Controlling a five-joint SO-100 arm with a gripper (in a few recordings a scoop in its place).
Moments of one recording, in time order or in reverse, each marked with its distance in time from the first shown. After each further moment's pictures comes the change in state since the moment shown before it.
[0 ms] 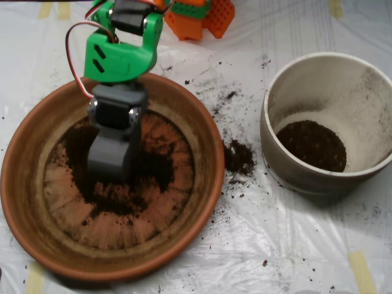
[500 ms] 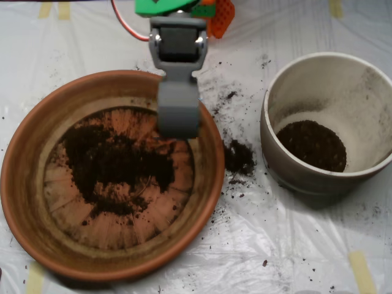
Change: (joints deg) arm -17.3 24.3 -1.1 16.9 4.4
